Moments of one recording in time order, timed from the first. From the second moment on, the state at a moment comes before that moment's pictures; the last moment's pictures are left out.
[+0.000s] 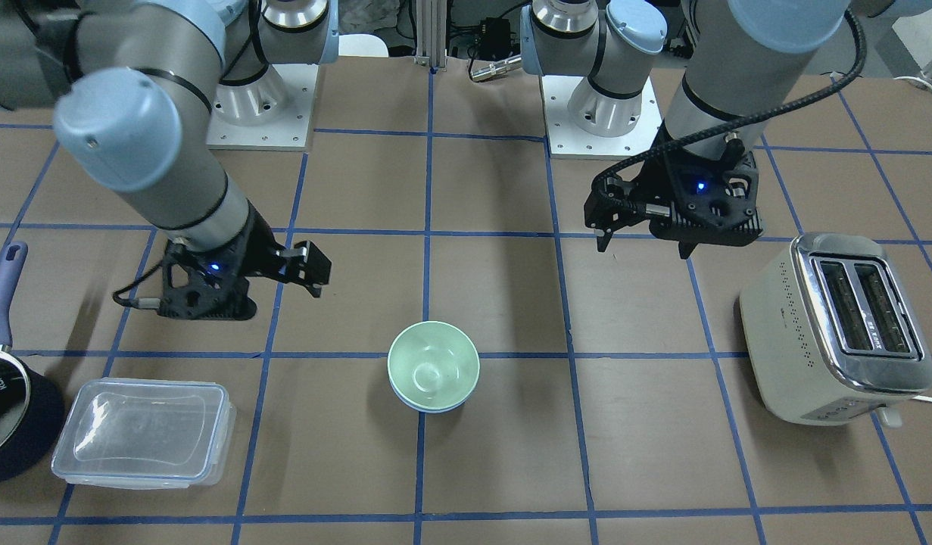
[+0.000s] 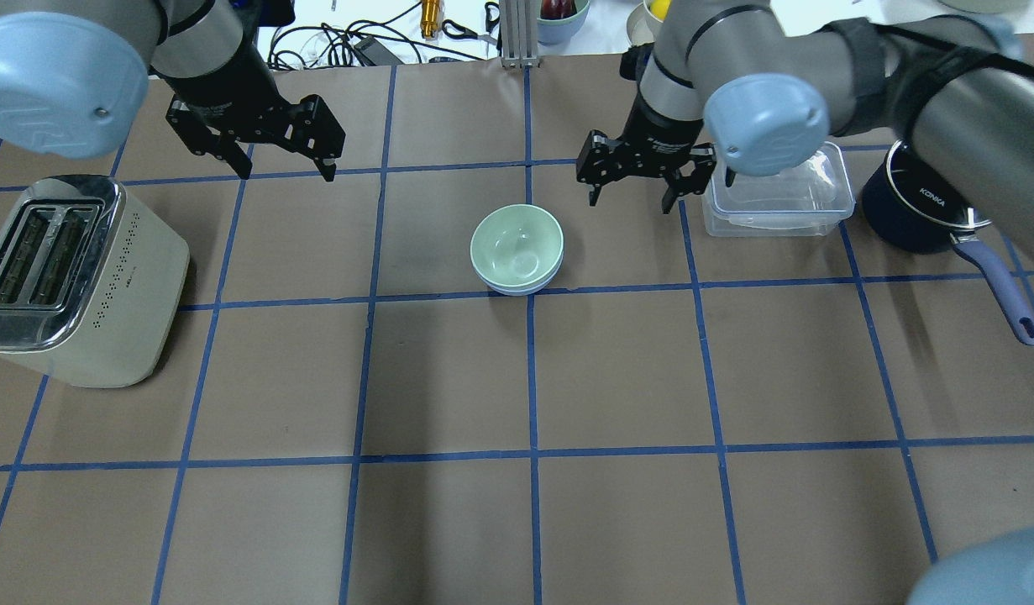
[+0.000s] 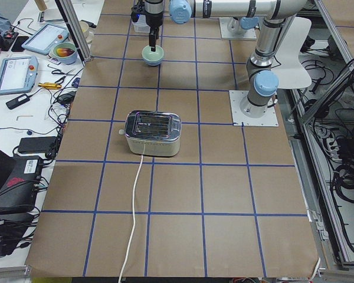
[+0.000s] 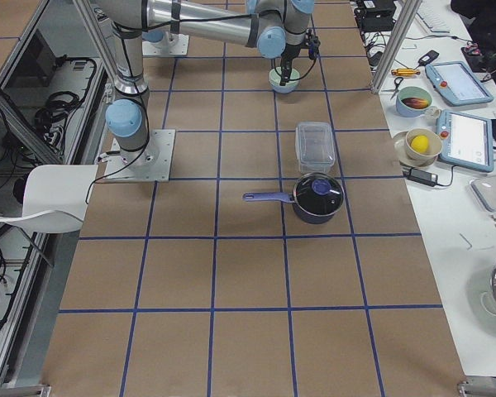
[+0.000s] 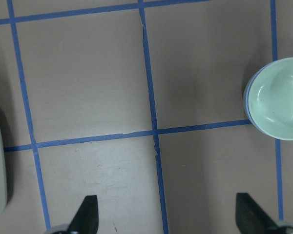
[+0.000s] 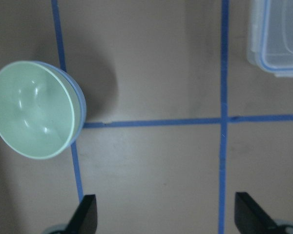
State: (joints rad) left arm -1.58 -1.67 -1.51 -1.49 1.59 0.08; right arm 1.61 -1.37 1.55 -1.68 -1.45 0.09
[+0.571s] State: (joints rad) left arm -1.57 -1.66 -1.51 -1.47 1.59 0.03; right arm 1.56 -1.56 1.55 -1.47 -1.53 0.07
